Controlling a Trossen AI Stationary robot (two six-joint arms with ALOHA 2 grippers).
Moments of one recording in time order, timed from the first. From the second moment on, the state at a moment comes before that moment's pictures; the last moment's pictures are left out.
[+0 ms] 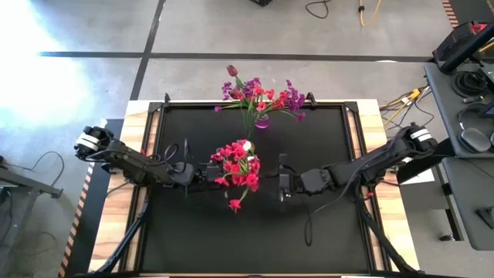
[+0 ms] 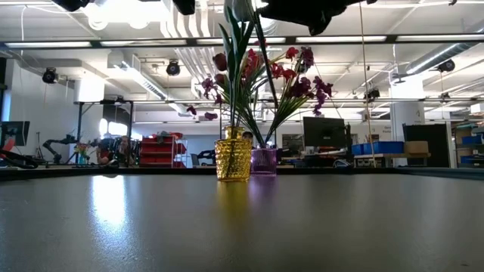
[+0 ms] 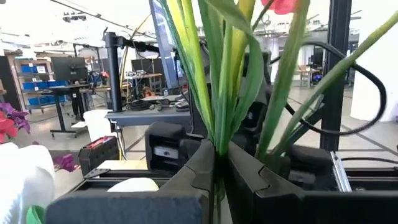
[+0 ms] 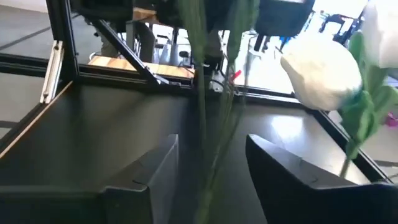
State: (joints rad) left arm -0.32 1.44 0.76 0.87 -0.41 0.11; right arm 0.33 1.46 0.83 0.40 0.40 -0.08
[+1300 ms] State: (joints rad) left arm -0.32 1.45 0.76 0.82 -0.40 0.09; right arm 0.28 1.55 0.98 0.32 0.33 -0.12
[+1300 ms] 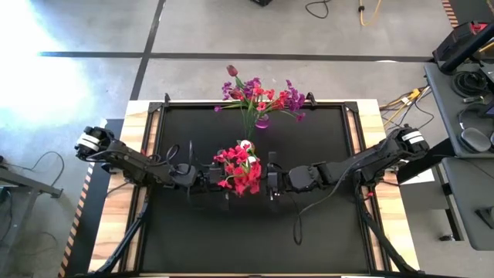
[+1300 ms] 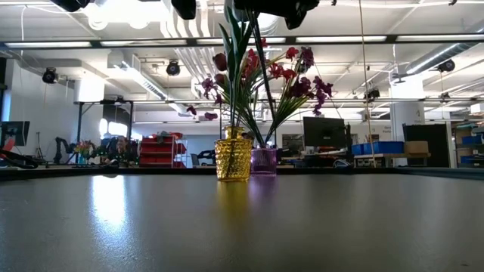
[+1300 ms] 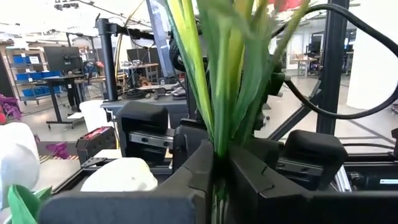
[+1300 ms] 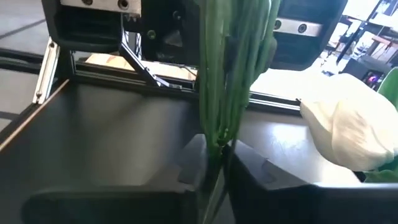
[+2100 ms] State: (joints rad) left arm -0.32 1.43 0.72 0.76 -0.46 0.11; right arm 0.29 1.28 0.84 0.26 0.43 -0.23
